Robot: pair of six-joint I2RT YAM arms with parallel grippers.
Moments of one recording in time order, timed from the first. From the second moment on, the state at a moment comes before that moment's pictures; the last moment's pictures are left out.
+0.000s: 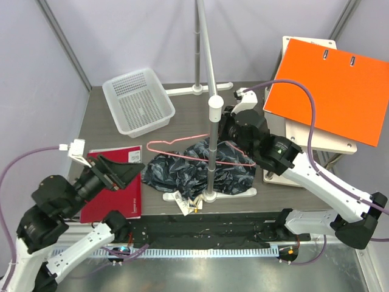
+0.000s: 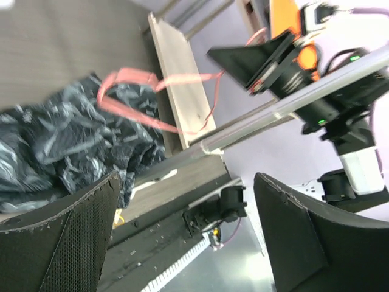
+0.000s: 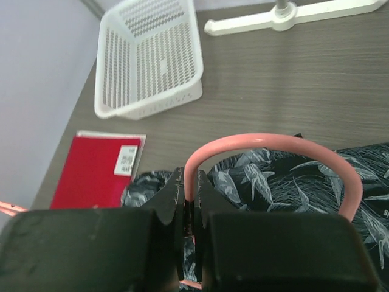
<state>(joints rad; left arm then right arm) -0.74 0.38 1.05 -0.75 -0.07 -0.87 0.88 1.17 1.28 -0.41 0.45 0.56</state>
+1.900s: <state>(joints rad) -0.74 0.88 1.24 -1.02 0.15 -0.26 0.88 1.15 1.28 -0.42 0.19 0.40</state>
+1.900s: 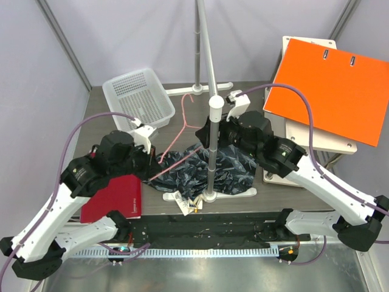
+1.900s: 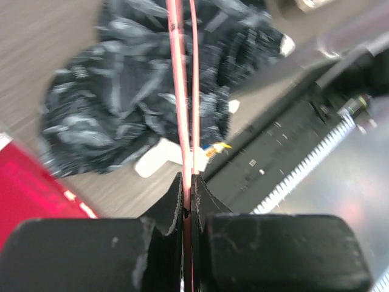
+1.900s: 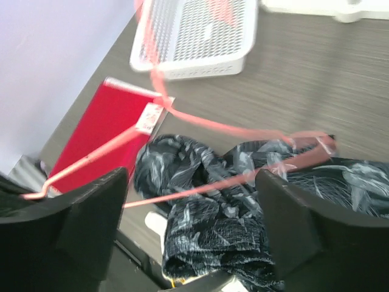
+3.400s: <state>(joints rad) -0.51 1.36 1.83 -0.62 0.24 -0.44 0.88 0.69 1.12 -0.45 0.59 0.68</state>
